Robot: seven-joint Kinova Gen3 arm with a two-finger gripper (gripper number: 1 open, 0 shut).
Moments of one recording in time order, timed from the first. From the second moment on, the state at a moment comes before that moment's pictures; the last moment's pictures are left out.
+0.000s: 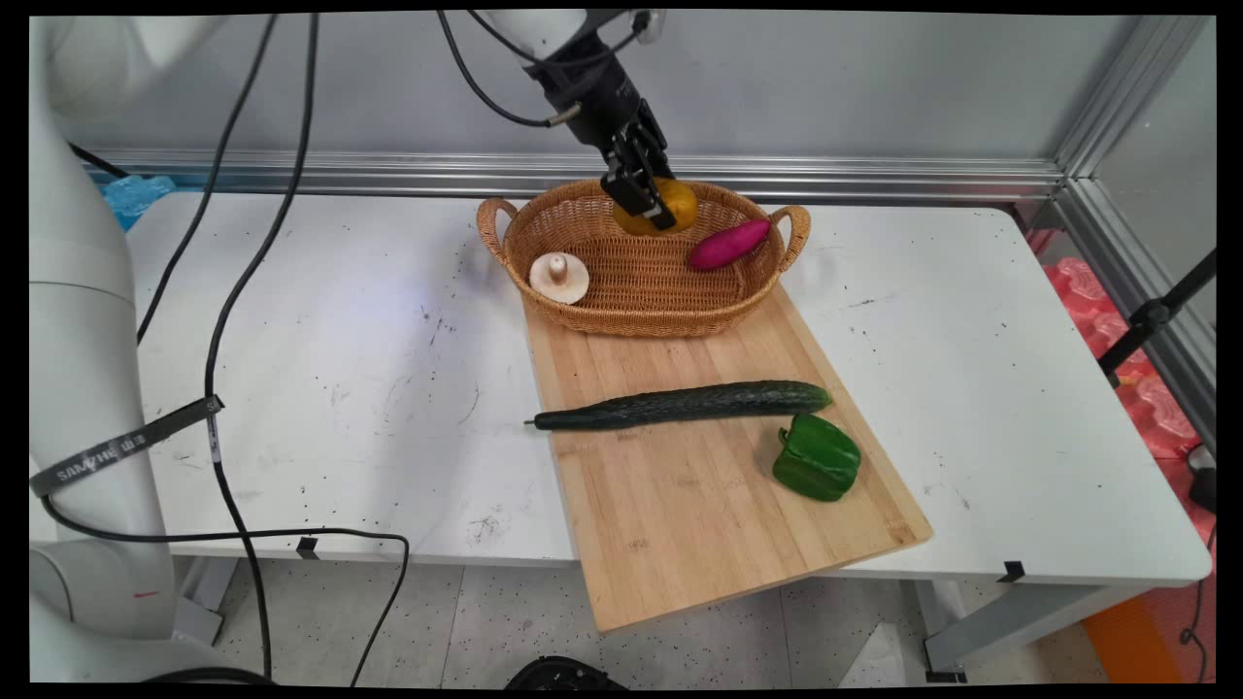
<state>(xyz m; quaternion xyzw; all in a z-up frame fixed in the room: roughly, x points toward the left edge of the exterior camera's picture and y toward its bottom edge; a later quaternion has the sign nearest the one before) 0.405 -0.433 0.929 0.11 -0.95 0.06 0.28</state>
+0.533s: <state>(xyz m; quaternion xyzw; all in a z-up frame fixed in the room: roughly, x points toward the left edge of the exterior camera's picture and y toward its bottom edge) 0.374 -0.353 0.953 0.08 -0.95 0.02 0.28</state>
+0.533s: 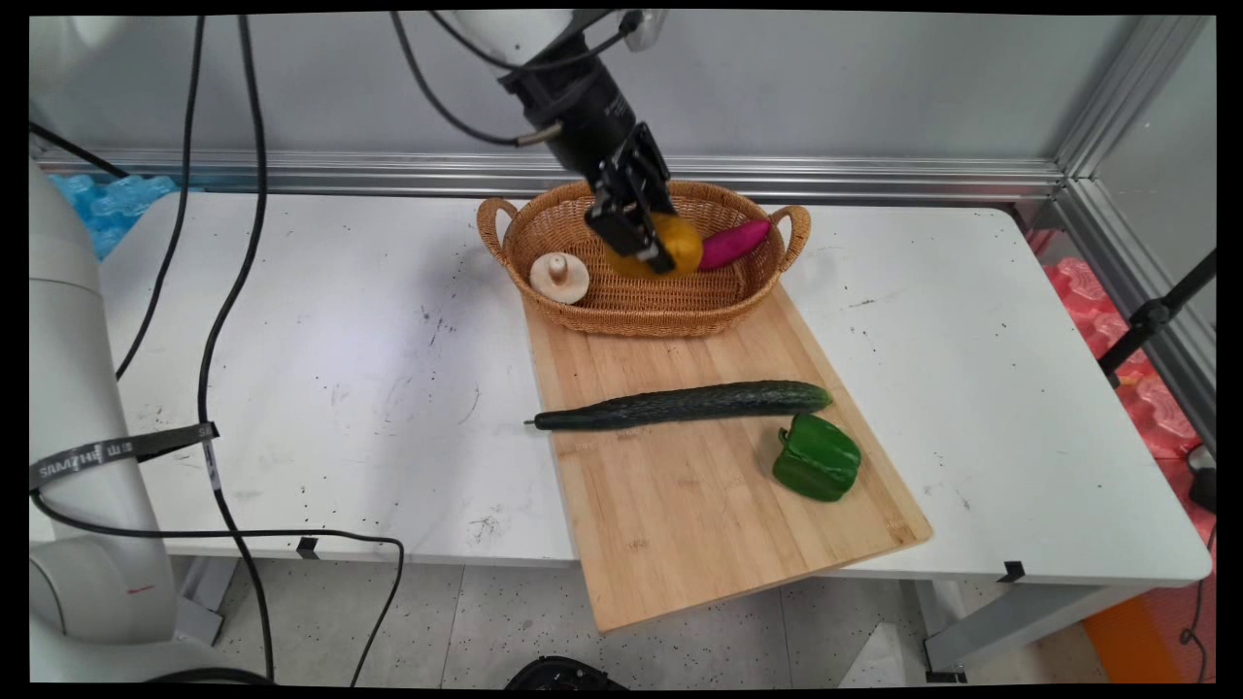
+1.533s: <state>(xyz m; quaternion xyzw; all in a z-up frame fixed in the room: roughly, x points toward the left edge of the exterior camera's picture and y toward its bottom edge) 0.315 -0.244 0.896 0.00 -0.97 0.00 0.25</state>
